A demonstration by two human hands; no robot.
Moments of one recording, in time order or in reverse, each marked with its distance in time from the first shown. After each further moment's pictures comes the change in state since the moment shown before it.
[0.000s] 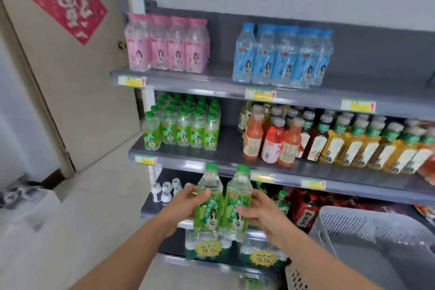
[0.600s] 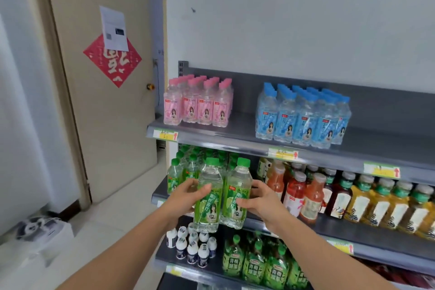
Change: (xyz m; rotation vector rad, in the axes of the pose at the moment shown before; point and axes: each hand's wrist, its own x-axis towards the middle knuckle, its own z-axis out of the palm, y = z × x) left_hand 0.001 0.125 -0.094 0.009 0.163 0.185; right_hand 0.039 -0.156 0.071 -0.100 0.027 -0.201
